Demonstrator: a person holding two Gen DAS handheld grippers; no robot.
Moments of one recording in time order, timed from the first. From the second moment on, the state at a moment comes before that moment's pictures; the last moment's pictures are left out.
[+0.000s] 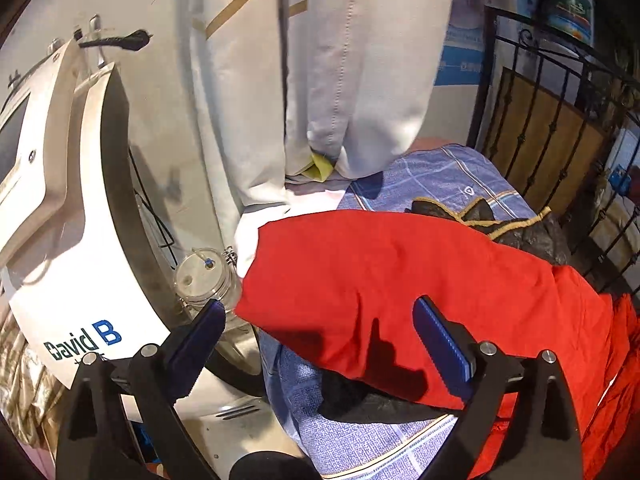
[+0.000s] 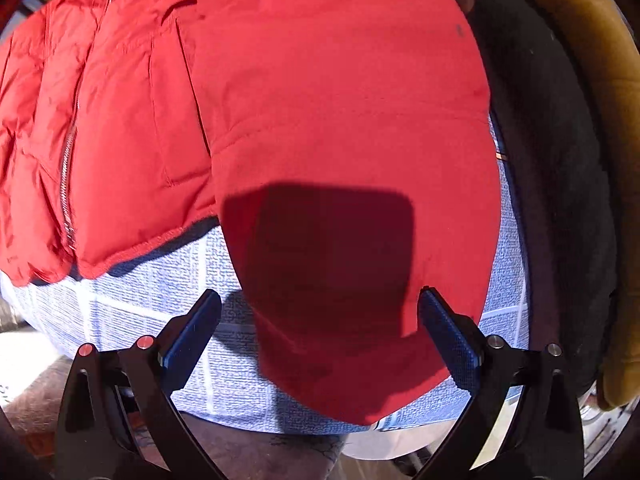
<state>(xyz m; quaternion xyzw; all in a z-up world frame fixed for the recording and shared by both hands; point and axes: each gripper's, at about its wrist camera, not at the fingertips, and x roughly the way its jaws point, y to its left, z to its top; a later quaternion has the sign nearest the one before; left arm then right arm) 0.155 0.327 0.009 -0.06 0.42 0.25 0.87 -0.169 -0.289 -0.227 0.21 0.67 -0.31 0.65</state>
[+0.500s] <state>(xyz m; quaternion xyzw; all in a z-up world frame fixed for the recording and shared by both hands) 0.144 0.137 -0.006 0.06 0.44 0.01 0.89 -0.174 -0.339 -0.153 0.25 0.57 -0.32 0.71</state>
